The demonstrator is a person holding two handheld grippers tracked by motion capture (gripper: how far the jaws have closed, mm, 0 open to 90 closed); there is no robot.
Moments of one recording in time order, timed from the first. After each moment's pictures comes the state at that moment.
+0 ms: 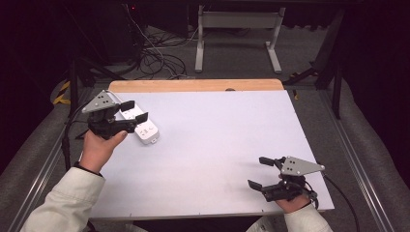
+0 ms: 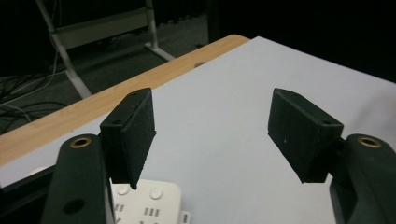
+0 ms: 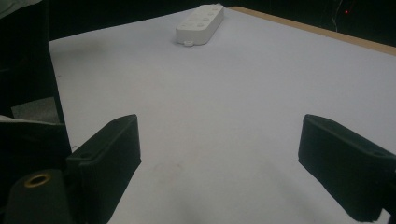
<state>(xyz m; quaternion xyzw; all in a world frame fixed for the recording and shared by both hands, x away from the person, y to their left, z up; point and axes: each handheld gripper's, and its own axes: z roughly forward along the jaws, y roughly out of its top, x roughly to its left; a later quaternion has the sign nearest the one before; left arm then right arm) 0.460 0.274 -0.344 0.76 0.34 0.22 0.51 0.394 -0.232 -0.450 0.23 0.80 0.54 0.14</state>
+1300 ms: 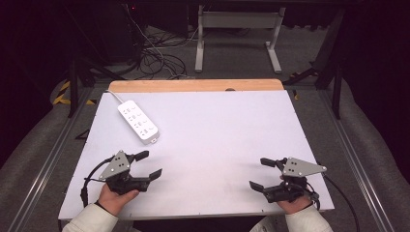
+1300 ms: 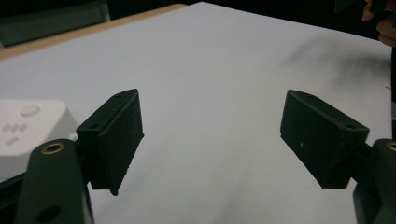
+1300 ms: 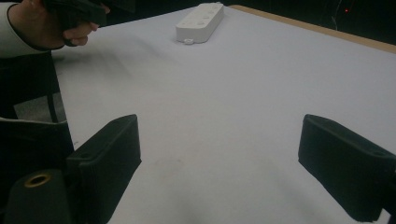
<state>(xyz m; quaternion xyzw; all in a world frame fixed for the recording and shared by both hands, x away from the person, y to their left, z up) 0.386 0.250 -0.467 0.78 0.29 0.17 0.53 0.392 -0.236 -0.451 0.23 0.80 0.54 0.14</state>
